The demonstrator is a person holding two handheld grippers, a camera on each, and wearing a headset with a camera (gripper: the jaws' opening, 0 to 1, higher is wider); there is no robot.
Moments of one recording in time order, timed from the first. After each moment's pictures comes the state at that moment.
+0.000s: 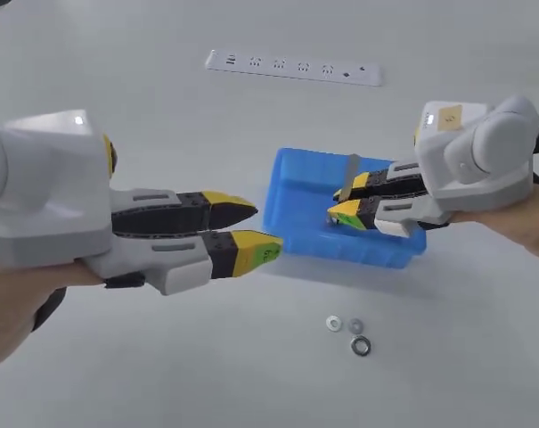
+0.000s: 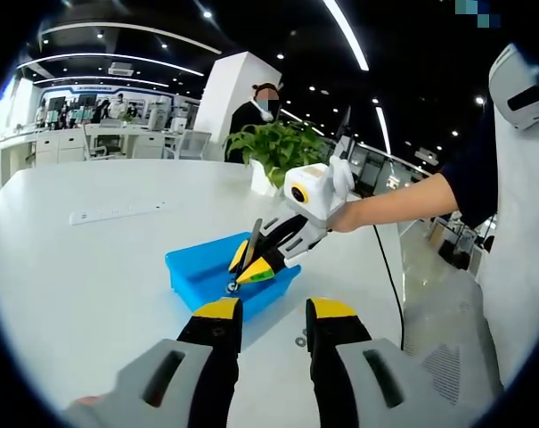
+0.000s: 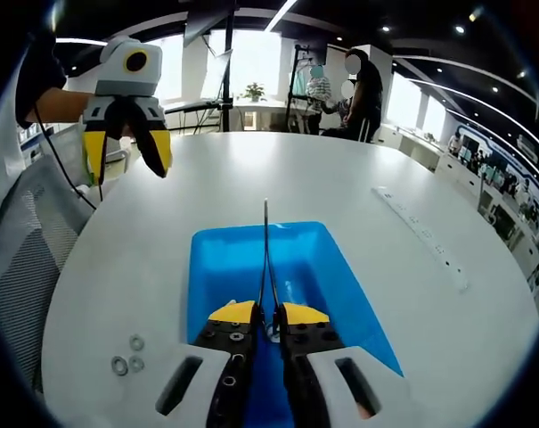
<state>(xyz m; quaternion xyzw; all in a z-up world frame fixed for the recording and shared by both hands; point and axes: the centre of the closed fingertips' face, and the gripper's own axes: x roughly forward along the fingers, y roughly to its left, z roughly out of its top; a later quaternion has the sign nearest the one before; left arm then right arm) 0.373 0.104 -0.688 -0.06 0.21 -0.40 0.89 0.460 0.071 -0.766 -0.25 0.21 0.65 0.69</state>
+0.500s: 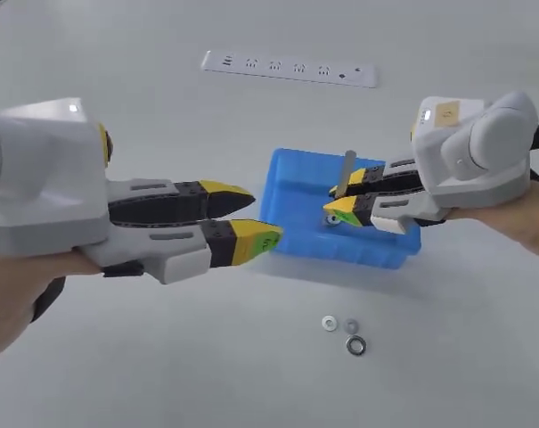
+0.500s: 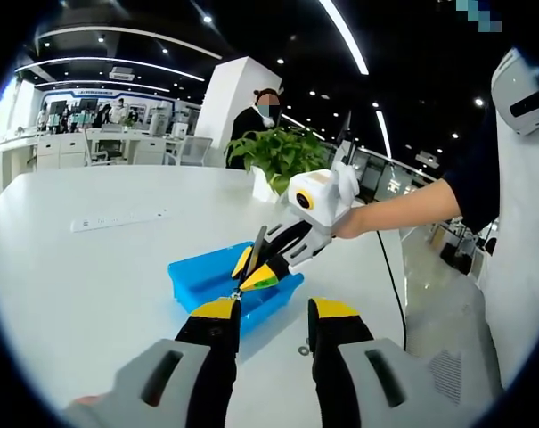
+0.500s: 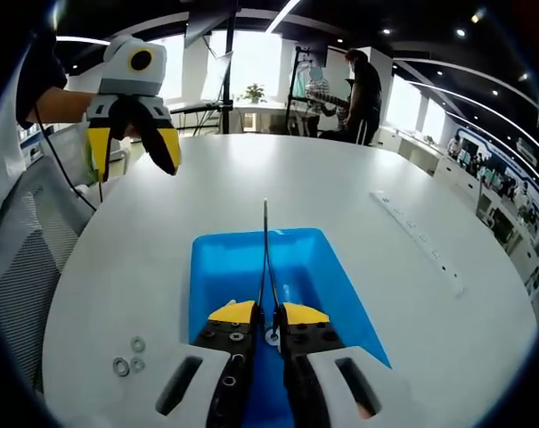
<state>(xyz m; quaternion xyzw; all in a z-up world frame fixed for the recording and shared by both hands) 0.383 0.106 -0.679 -0.07 0.20 -0.39 0.90 0.462 0.073 -0.759 -0.25 0.20 0.65 0.69</state>
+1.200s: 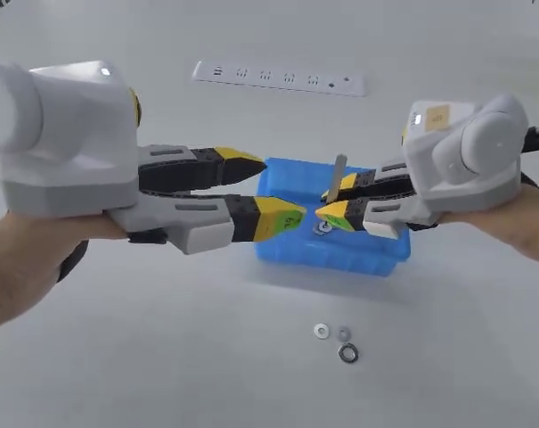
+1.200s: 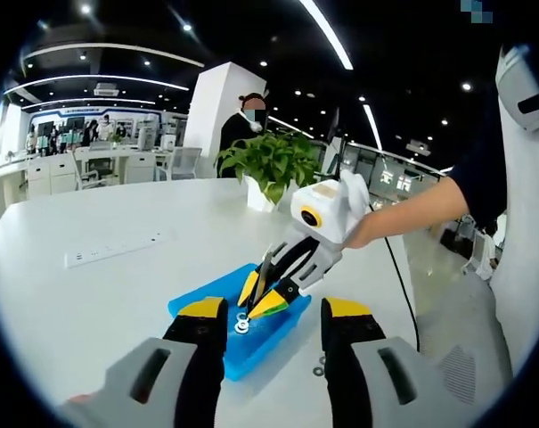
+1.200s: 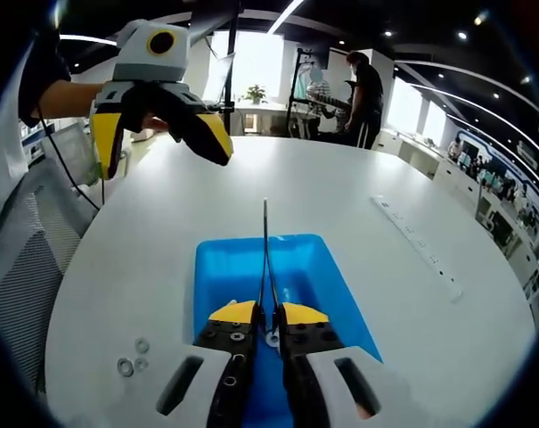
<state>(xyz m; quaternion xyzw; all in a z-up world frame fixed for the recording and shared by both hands) 0.410 0.091 -0.660 -0.03 0.18 -0.41 0.89 0.459 0.072 -0.752 -0.26 0.19 0.65 0.69</state>
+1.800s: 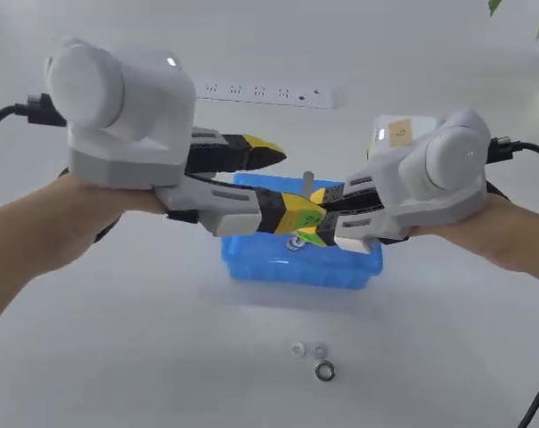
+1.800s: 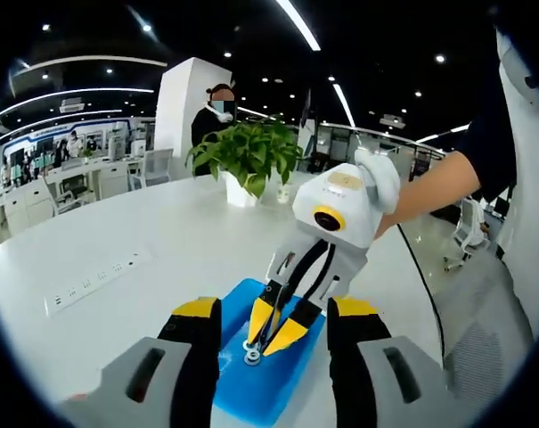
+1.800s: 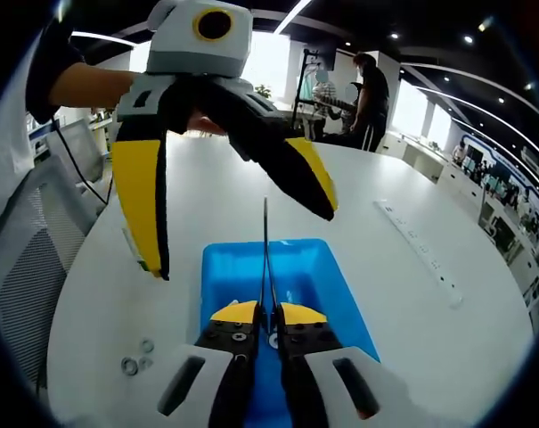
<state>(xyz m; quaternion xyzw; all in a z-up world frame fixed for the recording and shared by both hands) 0.459 0.047 -0.677 0.05 0.18 -0.47 0.86 0.454 0.072 -0.748 -0.26 0.19 0.65 0.68</state>
